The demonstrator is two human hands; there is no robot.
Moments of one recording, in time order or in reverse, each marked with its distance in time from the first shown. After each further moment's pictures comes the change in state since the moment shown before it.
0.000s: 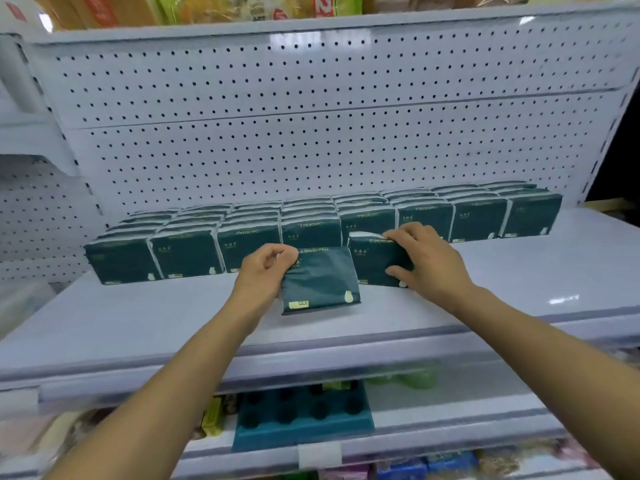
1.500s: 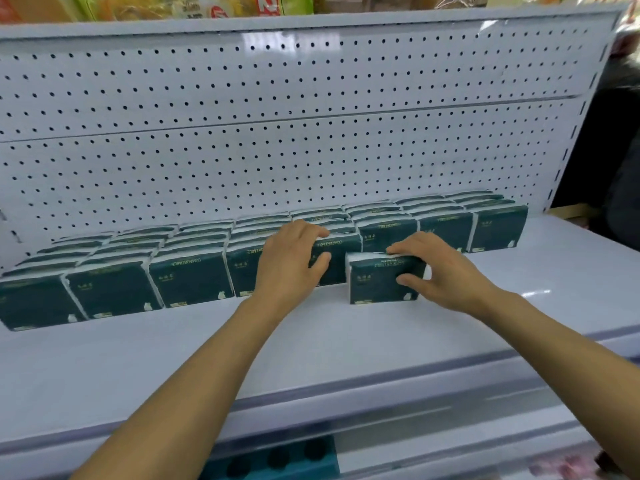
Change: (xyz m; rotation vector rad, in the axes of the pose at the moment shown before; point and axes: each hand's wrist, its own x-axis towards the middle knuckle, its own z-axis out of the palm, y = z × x) left_hand 0.075 0.022 0.105 0.850 0.005 0.692; right_hand 0.007 0.094 -0.020 0.285 -0.066 -0.067
